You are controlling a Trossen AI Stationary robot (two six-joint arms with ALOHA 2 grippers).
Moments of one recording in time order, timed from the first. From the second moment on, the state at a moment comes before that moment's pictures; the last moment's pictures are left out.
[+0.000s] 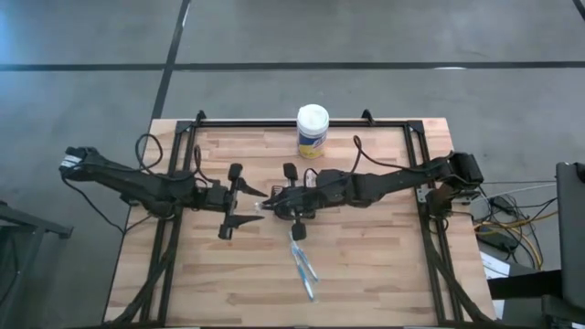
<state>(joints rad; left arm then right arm) -0.26 0.95 0.69 0.37 -0.12 0.13 0.14 1.74 1.36 0.28 0.02 -0.17</state>
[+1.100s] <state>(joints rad) -0.26 0.82 0.69 0.25 -0.11 0.13 0.14 1.67 1.35 0.26 -0.02 -0.14</state>
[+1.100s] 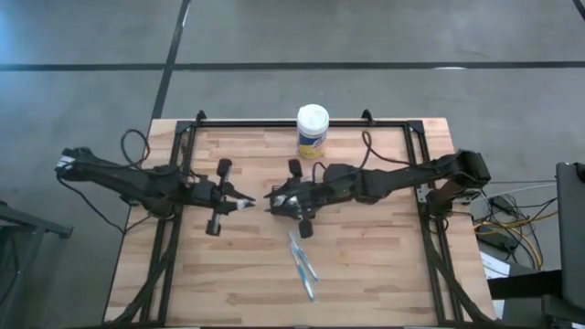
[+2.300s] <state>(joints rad) -0.27 0.13 0.29 -0.02 -0.16 -0.01 0.21 0.68 0.15 0.82 0.09 0.03</state>
